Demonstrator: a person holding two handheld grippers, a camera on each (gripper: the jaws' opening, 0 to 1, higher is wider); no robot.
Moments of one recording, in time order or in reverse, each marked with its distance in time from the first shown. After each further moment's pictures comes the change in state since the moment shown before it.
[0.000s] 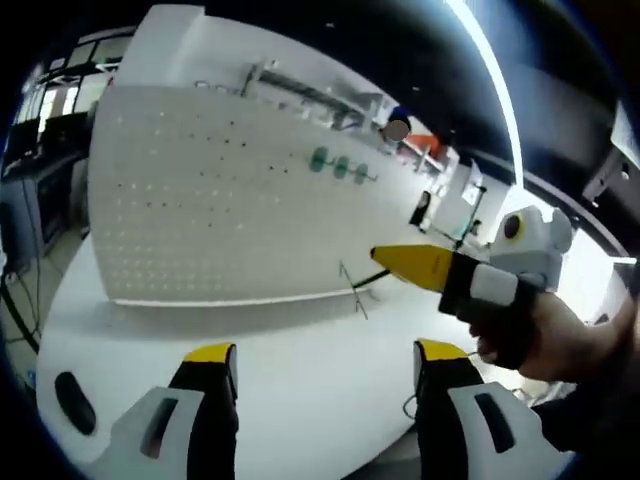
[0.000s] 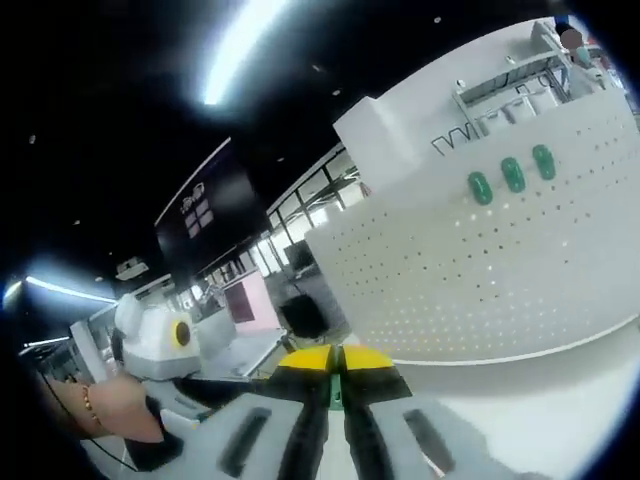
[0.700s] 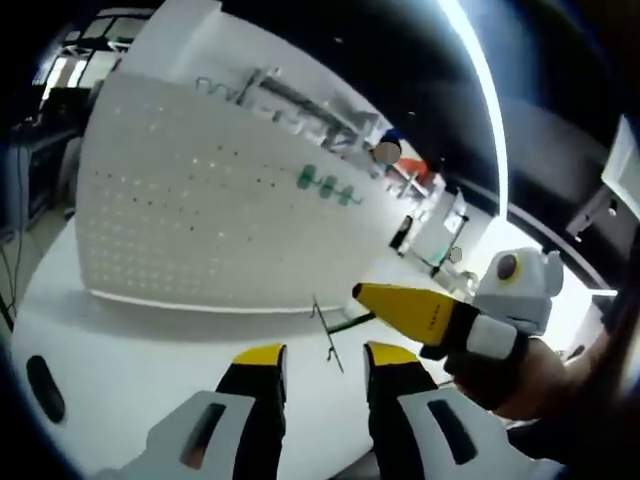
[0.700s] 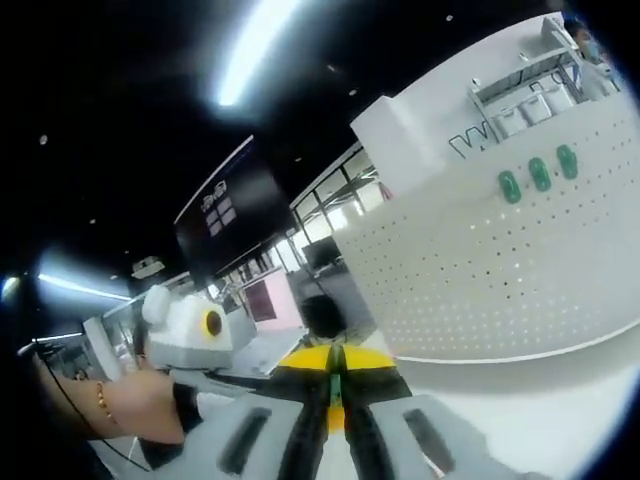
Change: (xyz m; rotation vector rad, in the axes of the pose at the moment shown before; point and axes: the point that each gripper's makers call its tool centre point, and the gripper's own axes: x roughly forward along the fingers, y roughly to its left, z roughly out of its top) left arm -0.003 -0.016 0.016 -0.116 -0.066 -0.109; right arm 0.001 0.034 -0.004 -0.012 -0.001 0.075
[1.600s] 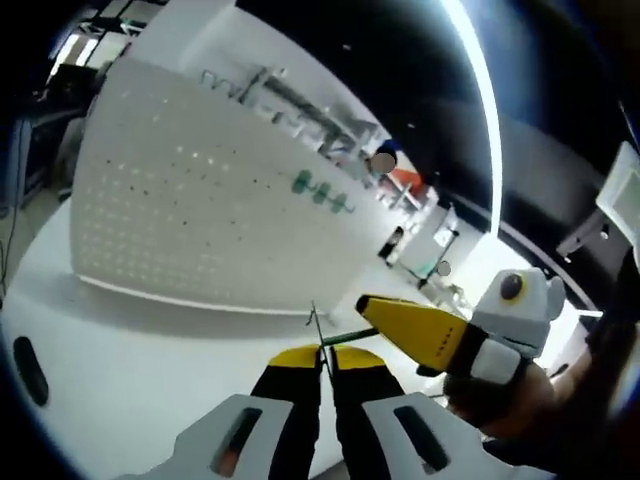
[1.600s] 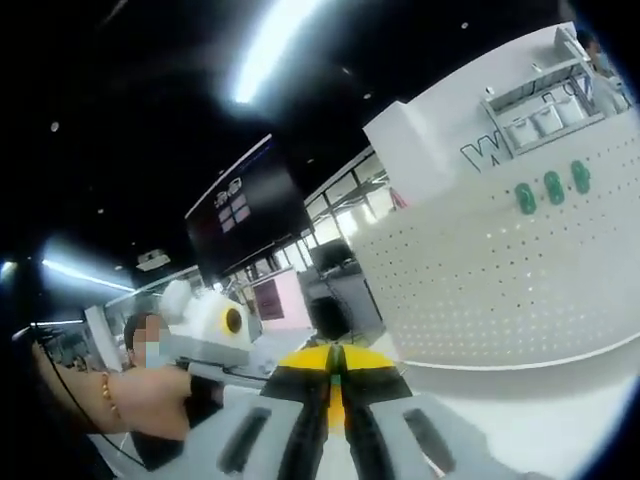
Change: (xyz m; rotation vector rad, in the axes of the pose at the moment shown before) left arm -0.002 -0.007 0.004 -0.069 -0.019 -0.035; right arm -0.002 0.018 0.000 -0.054 -0.009 0.024
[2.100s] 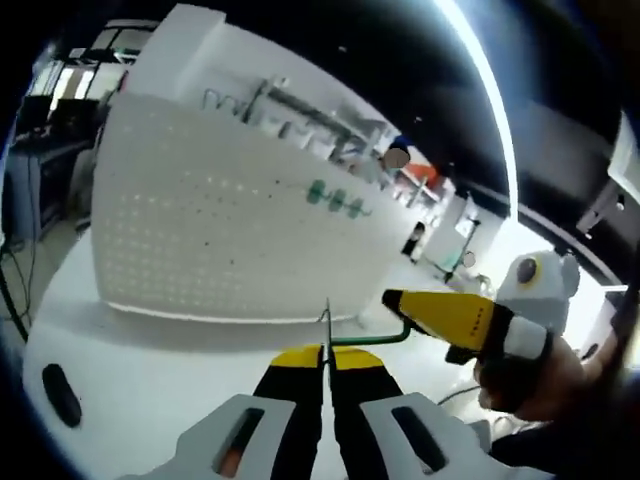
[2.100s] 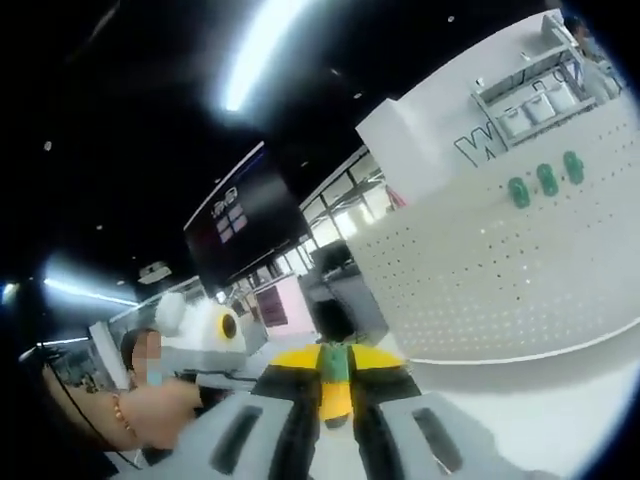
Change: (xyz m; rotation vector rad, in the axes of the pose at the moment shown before) left arm -0.009 0.016 0.011 0.145 -0.021 0.135; right arm -0.010 -0.013 0.017 0.135 -0.028 -0.034
